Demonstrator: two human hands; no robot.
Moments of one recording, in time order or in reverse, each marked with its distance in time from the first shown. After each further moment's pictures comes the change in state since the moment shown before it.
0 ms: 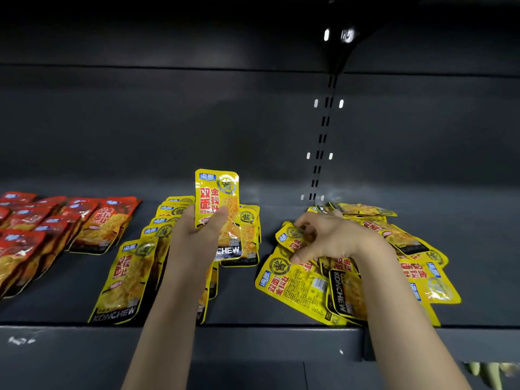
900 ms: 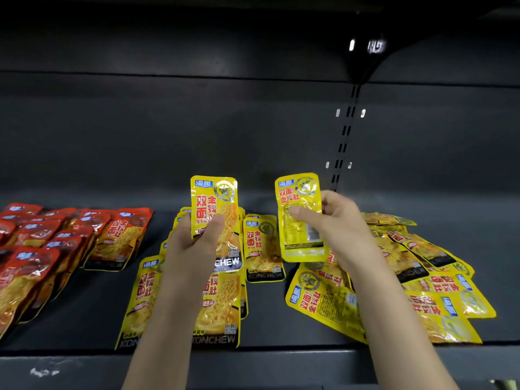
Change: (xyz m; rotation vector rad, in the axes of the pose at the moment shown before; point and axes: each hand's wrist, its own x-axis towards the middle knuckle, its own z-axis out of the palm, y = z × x) left_hand 0.015 0.006 -0.043 -0.010 -0.048 -0.013; right_hand 0.002 -0.064 0.015 1.032 0.501 -0.165
